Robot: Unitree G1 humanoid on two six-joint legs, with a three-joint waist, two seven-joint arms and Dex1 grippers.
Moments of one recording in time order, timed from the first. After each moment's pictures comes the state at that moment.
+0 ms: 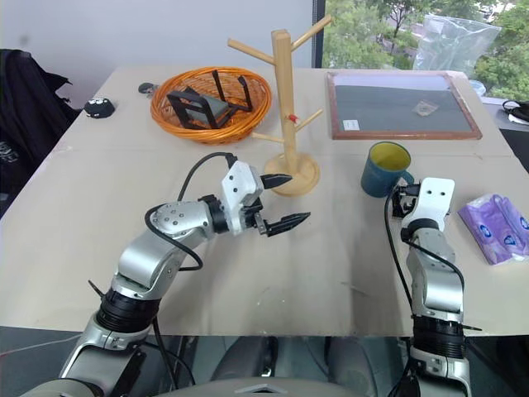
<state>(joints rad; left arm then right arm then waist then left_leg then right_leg) -0.41 0.44 -0.22 -0.34 -0.32 0.47 -0.76 -0.22 -0.16 -0.25 -0.10 0.09 0.40 -0.03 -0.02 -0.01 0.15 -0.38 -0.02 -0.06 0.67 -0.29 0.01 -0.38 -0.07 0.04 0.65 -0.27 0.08</state>
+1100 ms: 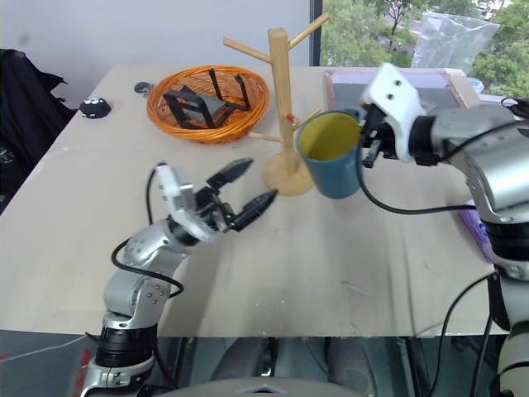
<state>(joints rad) -0.16 0.27 0.07 -0.37 -0.54 0.17 -0.77 -0.96 -0.82 0.20 -0.21 0.37 0.88 0.91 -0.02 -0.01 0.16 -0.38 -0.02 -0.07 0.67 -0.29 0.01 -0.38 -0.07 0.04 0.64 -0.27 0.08</state>
